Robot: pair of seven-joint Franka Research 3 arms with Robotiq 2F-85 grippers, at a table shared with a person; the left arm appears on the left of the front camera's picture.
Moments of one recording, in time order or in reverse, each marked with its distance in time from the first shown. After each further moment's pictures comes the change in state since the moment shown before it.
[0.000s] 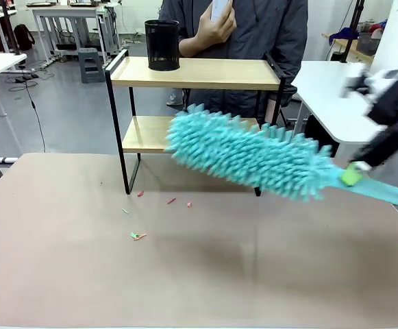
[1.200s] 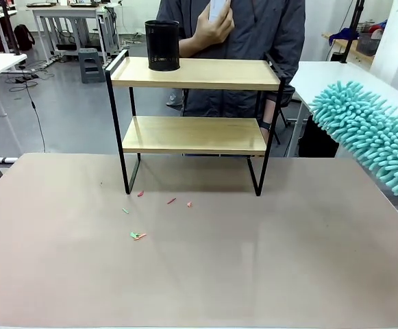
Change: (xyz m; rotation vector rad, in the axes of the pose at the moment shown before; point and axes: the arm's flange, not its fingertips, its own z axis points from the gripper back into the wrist) left arm 0.000 0.000 0.000 0.001 0.000 0.000; right arm -0.205 0.008 0.062 -0.076 -0.566 -0.352
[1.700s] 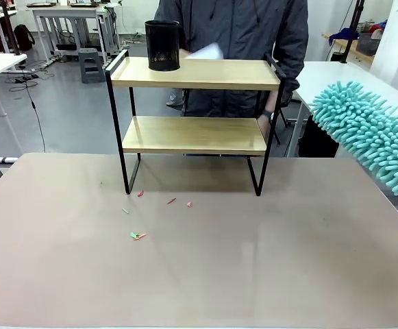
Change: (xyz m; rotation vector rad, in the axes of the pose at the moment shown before) left arm 0.000 0.000 0.000 0.000 0.000 0.000; right arm 0.000 0.000 0.000 0.000 0.000 0.000
